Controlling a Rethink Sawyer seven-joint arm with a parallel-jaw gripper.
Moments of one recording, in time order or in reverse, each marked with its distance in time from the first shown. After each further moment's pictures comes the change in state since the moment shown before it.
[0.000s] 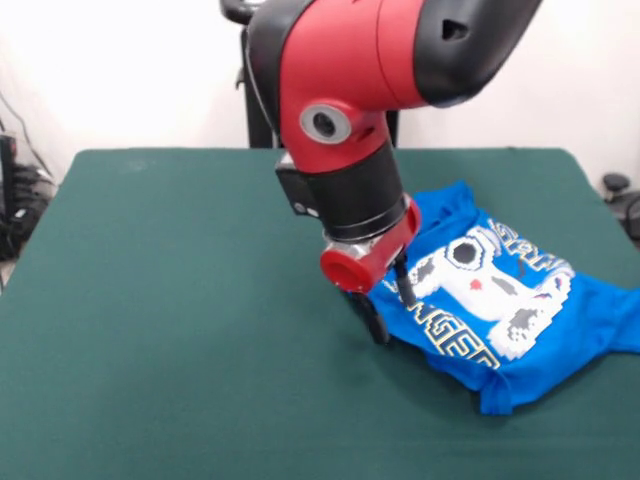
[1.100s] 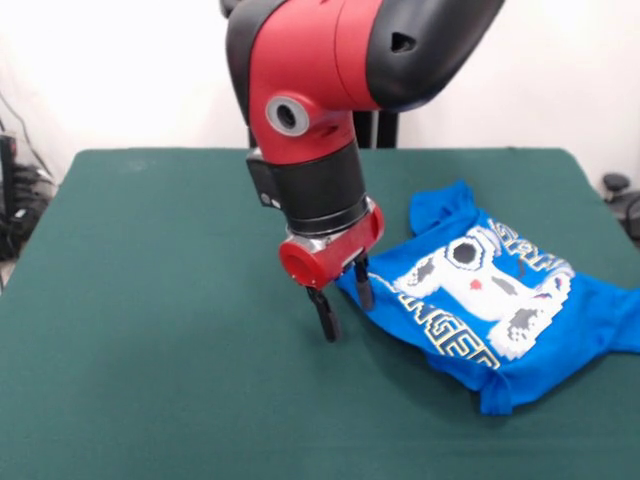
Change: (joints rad) arm -0.009 0.000 0.000 0.068 0.015 0.102 0.000
